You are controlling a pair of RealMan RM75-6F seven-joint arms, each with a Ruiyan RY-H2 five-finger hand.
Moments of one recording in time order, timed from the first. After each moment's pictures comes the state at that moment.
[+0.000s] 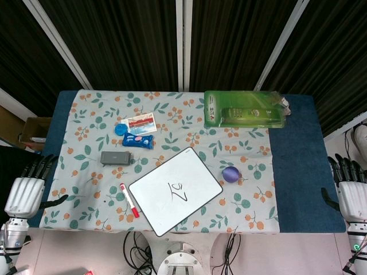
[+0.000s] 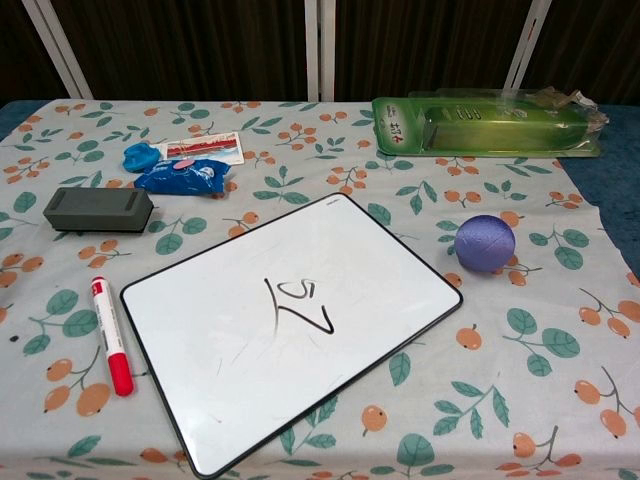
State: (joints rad) left arm -0.10 -1.17 -0.02 -1.58 1.57 1.51 0.13; right arm 0.06 -1.15 0.08 -1.53 -1.47 1.49 -0.04
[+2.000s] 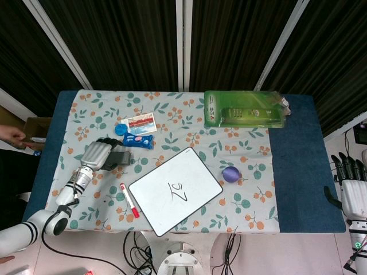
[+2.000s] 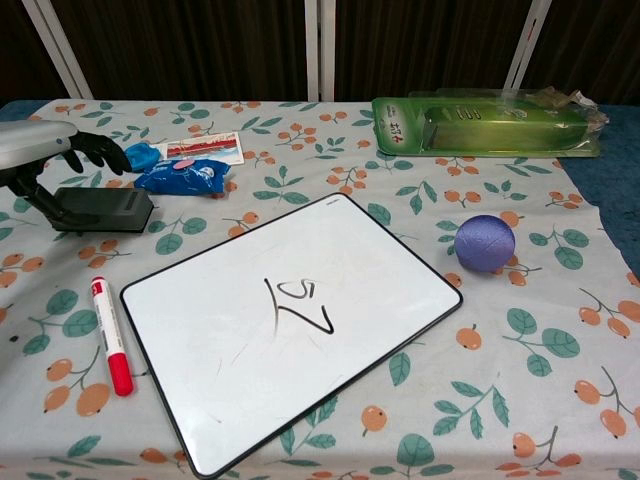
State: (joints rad) left arm -0.59 -1.51 -0.13 -1.20 1.33 0.89 -0.01; right arm 0.06 -1.16 0.10 -1.51 -1.44 1.48 -0.03
